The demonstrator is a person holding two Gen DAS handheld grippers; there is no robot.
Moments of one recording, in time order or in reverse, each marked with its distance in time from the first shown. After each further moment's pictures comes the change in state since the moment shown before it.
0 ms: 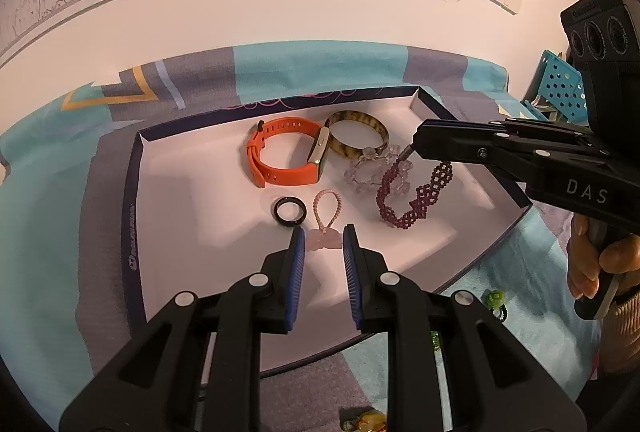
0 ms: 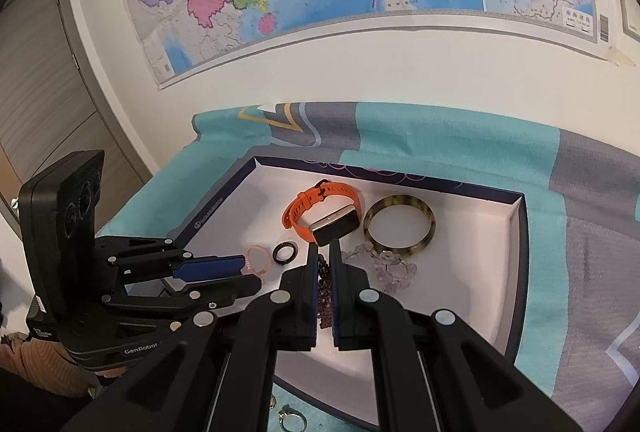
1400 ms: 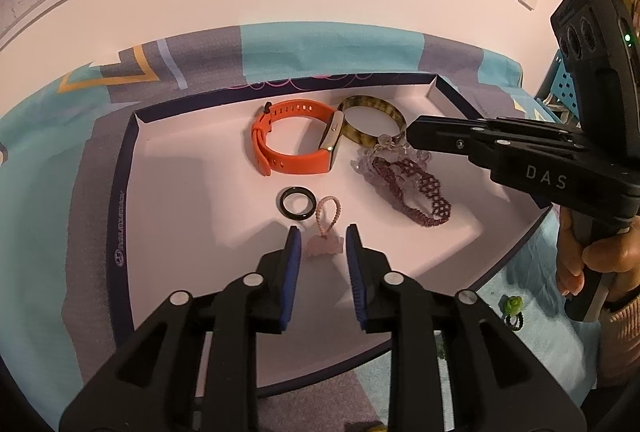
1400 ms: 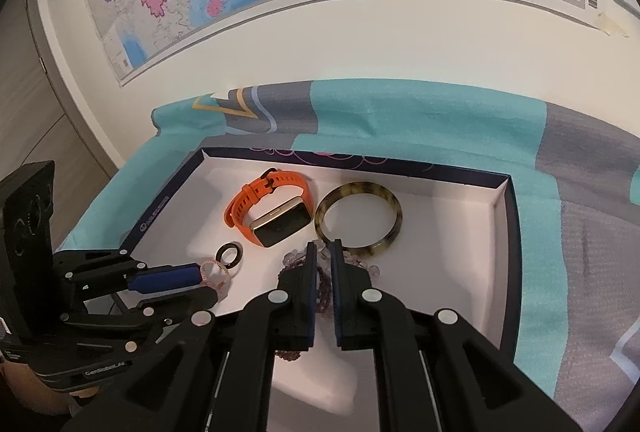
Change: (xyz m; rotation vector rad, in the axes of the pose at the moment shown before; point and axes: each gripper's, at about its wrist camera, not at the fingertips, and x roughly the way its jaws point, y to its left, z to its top) left arm 0.018 0.006 -0.002 -0.032 0.035 0.020; right arm 0.029 -0.024 0.002 0.048 0.042 -0.091
